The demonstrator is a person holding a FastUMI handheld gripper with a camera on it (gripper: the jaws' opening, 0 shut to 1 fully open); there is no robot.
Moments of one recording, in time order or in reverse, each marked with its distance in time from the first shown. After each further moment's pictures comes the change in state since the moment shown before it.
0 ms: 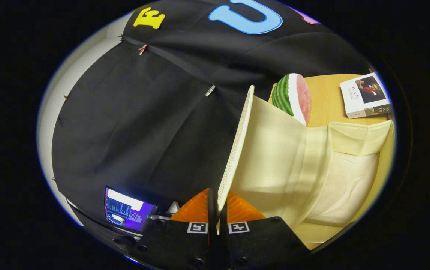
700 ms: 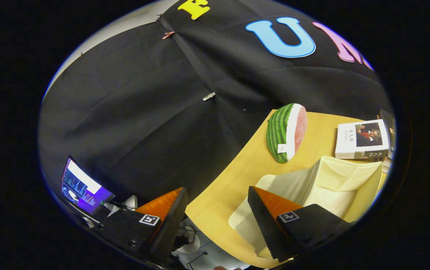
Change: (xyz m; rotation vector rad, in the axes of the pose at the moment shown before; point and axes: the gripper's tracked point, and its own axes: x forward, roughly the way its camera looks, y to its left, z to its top) arm 0.001 -0.023 0.024 -0.305 -0.173 -0.175
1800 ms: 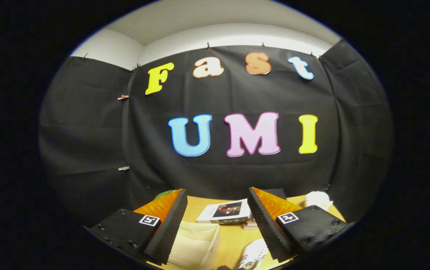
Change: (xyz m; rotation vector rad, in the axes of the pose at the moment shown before) arm -0.352 -0.181 0.112 -0.308 -0.768 -0.708
